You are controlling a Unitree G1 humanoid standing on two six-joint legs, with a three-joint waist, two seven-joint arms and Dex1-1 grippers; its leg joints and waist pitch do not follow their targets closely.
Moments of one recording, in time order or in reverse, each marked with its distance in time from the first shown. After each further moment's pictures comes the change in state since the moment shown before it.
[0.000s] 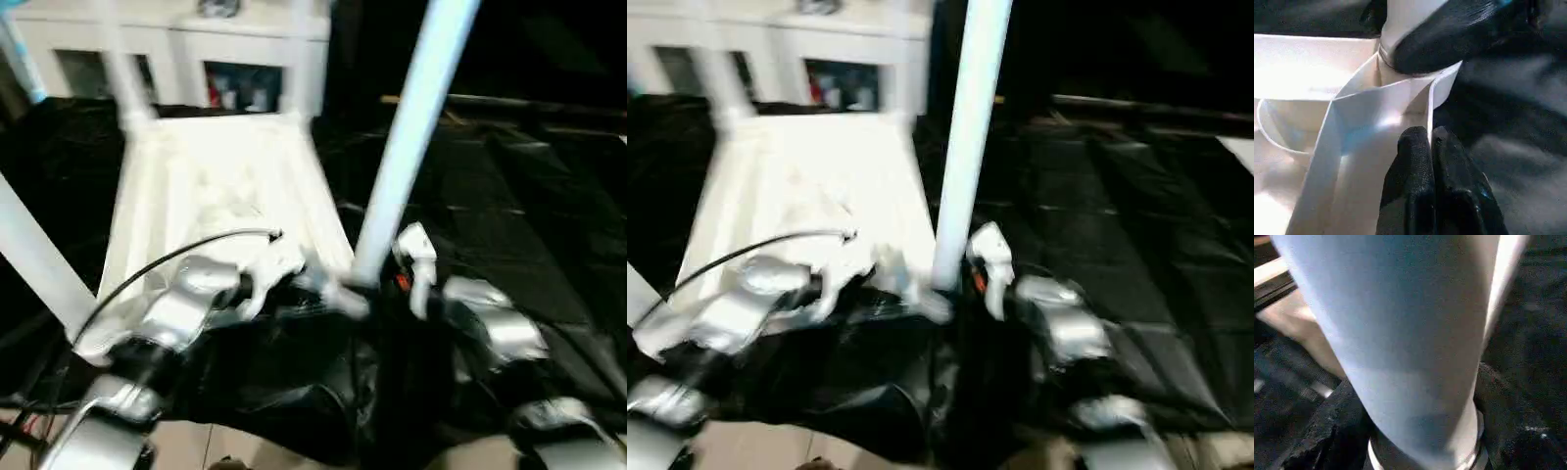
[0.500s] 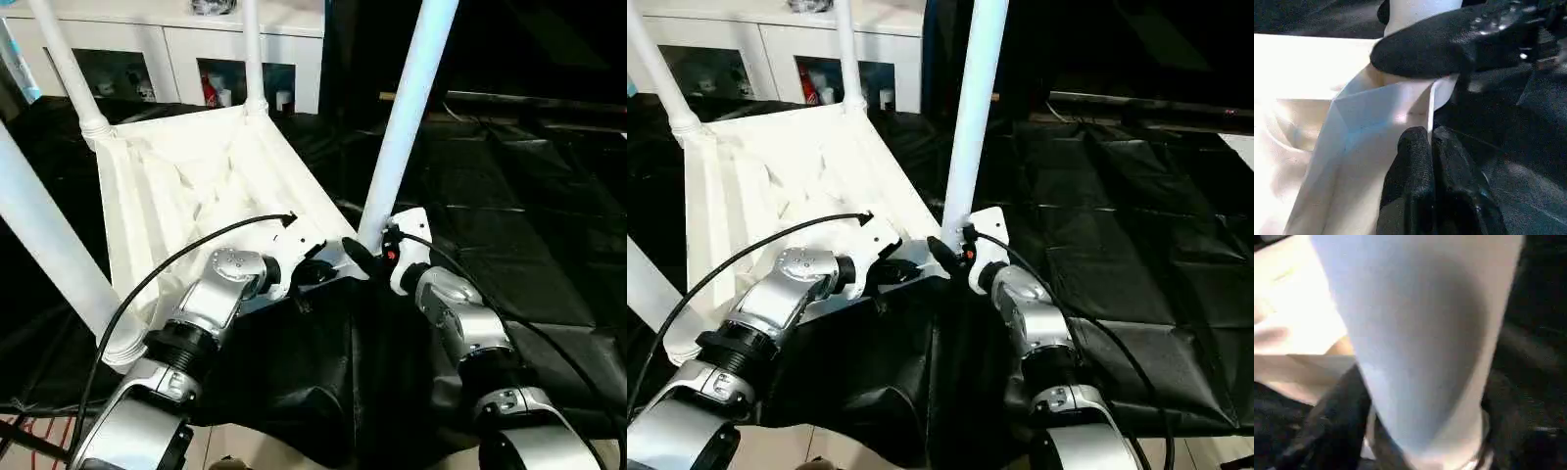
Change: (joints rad) left arm -0.038 -0.069 0.030 0.051 0.026 0.028 0.113; right arm -0.031 0.080 -0.058 0.050 -0.035 -0.052 -0.175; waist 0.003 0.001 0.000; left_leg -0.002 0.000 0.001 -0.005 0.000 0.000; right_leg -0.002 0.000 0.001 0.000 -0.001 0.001
